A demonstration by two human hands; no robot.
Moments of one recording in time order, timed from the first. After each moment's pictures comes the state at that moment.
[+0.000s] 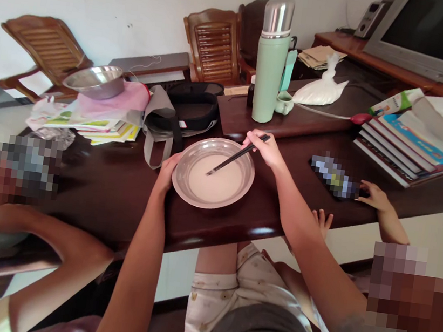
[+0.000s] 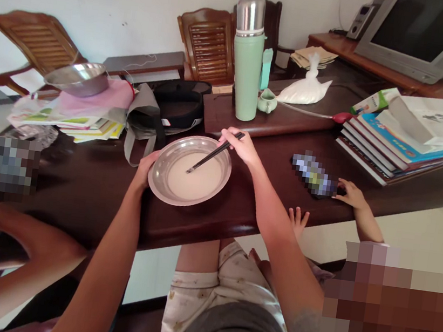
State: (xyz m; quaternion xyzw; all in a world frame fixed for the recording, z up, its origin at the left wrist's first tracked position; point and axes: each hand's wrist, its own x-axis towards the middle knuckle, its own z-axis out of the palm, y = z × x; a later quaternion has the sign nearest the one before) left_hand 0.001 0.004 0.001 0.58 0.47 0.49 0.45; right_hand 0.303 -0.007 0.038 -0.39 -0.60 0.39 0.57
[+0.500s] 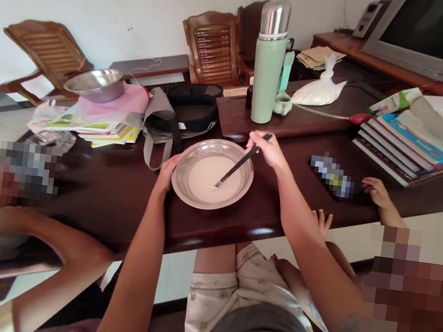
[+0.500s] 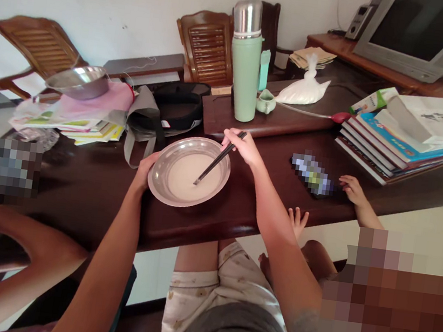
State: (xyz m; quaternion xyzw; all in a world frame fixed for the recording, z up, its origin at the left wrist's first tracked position) left_hand -0.003 0.008 -0.006 0.58 0.47 0.49 0.46; right_hand 0.310 -0.007 0.039 -0.40 -0.60 0.41 0.56
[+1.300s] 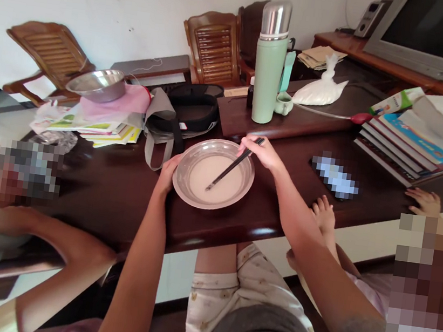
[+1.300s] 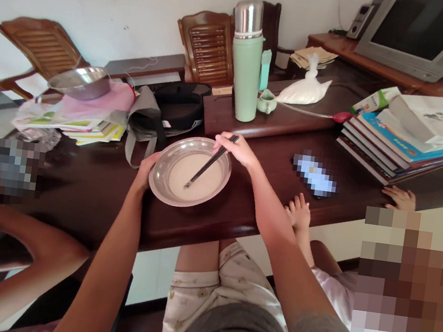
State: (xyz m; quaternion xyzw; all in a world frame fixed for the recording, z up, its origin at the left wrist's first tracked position) left_hand -0.005 0.011 -0.009 0.58 0.46 0.49 0.46; right_hand 0.308 -0.006 0.038 -0.38 -0.63 0.43 0.52
